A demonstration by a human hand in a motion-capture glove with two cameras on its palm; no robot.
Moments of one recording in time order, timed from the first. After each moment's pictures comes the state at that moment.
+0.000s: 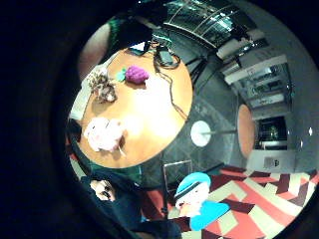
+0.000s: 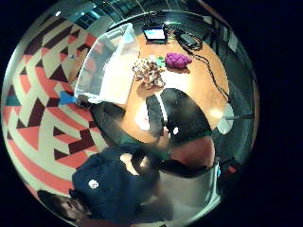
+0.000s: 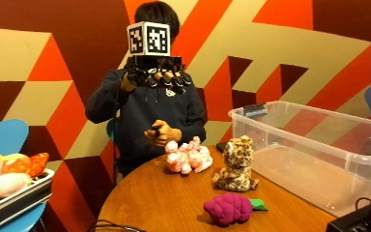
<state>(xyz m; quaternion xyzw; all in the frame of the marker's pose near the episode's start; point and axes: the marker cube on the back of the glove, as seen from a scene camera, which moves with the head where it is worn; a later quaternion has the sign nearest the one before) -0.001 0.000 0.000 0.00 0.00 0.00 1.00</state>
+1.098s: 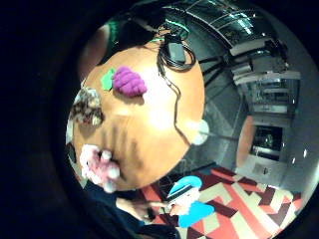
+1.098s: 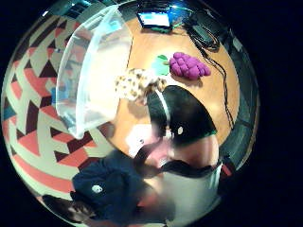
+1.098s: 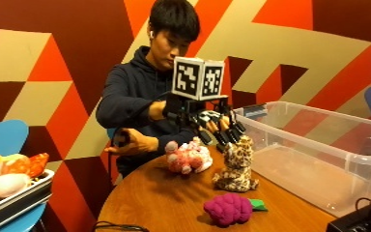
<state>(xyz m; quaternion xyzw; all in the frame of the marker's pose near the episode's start) -0.005 -0.161 0.094 -0.08 0.01 -0.05 1.00</state>
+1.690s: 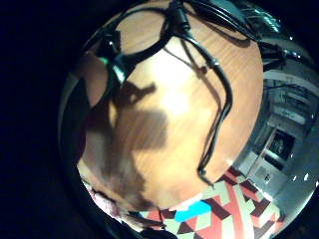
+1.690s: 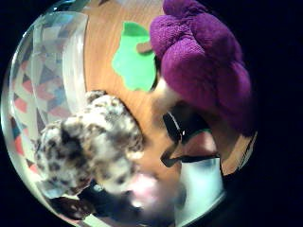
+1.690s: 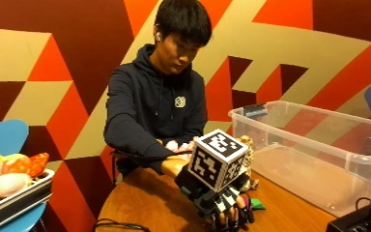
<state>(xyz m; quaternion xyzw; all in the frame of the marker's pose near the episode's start) 0.012 -0.225 0.258 -0.18 -0.04 -0.04 0.98</state>
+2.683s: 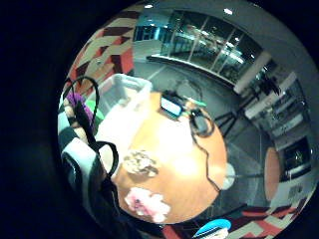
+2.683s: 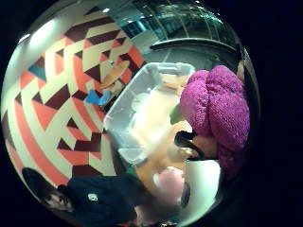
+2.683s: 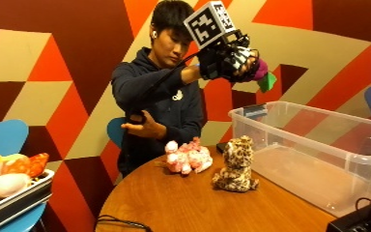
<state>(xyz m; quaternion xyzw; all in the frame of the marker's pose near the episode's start) -0.135 -0.166 -0.043 0.20 -0.15 -0.16 0.96</state>
